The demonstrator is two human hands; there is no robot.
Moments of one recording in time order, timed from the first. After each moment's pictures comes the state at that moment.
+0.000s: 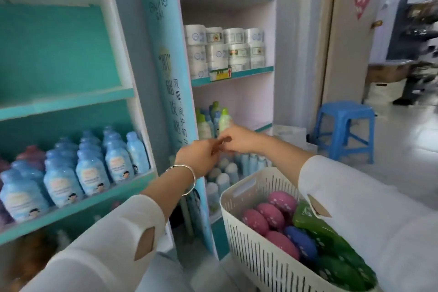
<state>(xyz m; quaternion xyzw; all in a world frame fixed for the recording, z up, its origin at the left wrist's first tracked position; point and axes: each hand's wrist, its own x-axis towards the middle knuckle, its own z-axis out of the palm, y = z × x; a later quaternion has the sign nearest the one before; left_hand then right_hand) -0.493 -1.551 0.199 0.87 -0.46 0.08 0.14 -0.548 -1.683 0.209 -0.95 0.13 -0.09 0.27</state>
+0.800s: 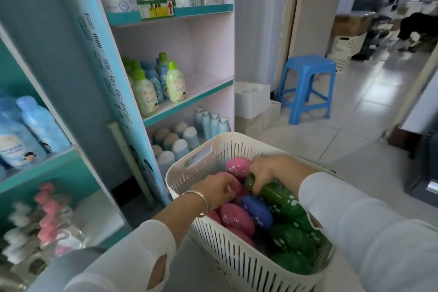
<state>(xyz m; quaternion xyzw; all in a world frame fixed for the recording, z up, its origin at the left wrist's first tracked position) -0.548 -1.655 0.048 0.78 -0.59 -0.21 0.07 -0.628 -1.817 0.036 -0.93 0.25 0.28 0.06</state>
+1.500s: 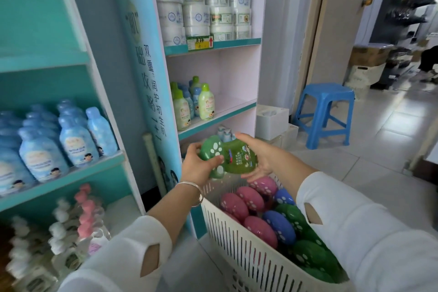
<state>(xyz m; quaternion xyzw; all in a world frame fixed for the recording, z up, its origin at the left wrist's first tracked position) -0.499 -1.603 0.100 0.68 -0.24 -0.22 0.66 -0.583 -1.749 0.120 -0.62 0.43 -0.03 0.66</state>
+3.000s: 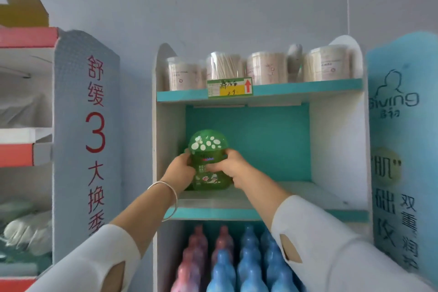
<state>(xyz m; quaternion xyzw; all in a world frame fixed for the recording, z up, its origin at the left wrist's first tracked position) -0.225 -1.217 0.378 0.84 -0.12 0.18 0.50 -0.195 -1.351 0.383 -0.77 -0.09 -0.11 0.62</state>
